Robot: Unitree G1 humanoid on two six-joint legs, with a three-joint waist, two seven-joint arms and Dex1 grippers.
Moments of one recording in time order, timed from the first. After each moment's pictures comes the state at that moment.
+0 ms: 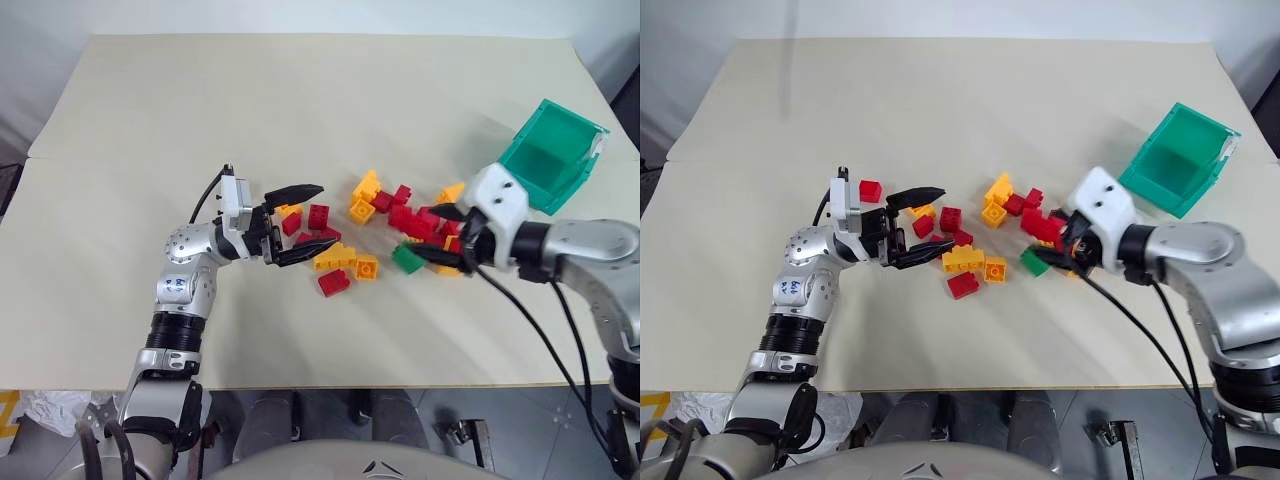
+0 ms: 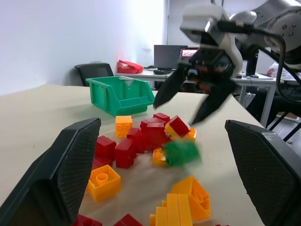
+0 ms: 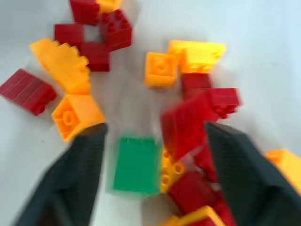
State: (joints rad) left arm -0.56 0.28 0.03 0.29 -0.47 -0.03 -1.20; right arm -0.41 -0.81 0.01 -0.51 0.39 0.93 0.79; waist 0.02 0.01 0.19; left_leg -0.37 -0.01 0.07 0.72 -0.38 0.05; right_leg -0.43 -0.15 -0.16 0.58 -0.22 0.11
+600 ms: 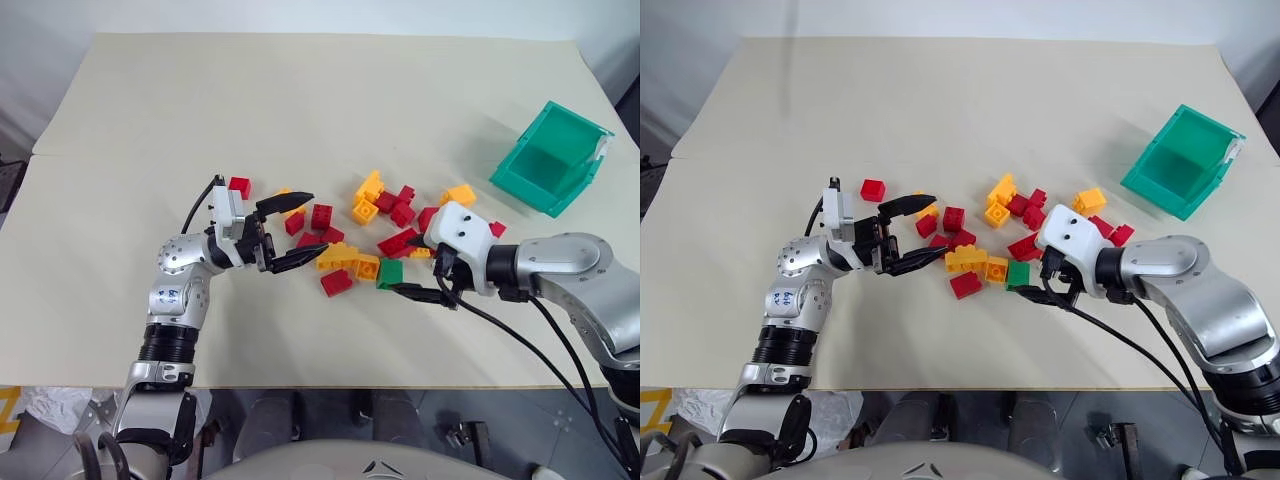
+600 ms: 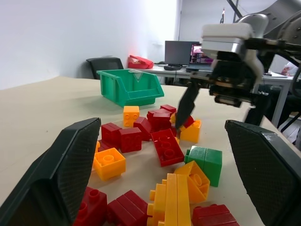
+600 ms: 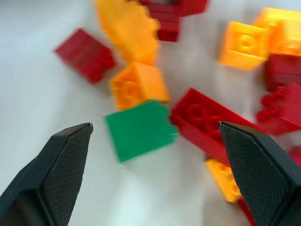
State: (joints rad) left arm -0.49 0.30 0.04 0.24 -0.47 -0.03 -1.17; right arm -0.41 -0.89 0.15 -0.54 0.41 0.94 0.88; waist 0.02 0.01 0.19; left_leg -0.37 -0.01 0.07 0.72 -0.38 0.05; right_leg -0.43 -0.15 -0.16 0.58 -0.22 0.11
